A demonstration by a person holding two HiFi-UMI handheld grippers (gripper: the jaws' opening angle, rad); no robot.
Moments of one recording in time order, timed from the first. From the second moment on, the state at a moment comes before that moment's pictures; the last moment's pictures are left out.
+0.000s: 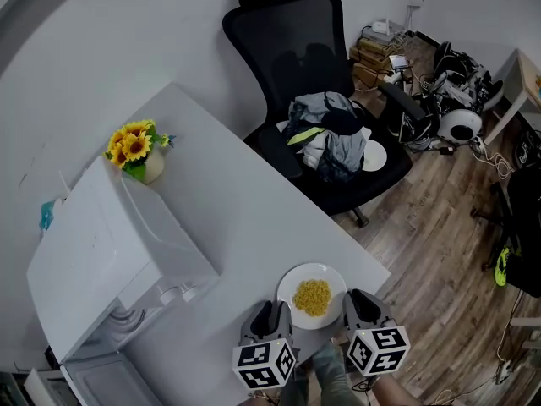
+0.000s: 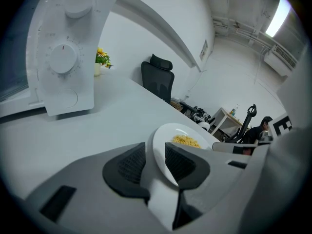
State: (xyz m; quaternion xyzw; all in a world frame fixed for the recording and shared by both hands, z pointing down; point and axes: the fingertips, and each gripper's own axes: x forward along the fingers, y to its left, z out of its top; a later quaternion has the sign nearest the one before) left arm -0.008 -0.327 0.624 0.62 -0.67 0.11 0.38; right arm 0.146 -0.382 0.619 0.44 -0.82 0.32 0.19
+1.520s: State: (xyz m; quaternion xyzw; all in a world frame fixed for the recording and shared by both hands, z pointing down) left arm -0.002 -0.328 0.629 0.59 -0.68 0.12 0.41; right arm 0.124 -0.379 0.622 0.39 -0.83 0.33 0.21
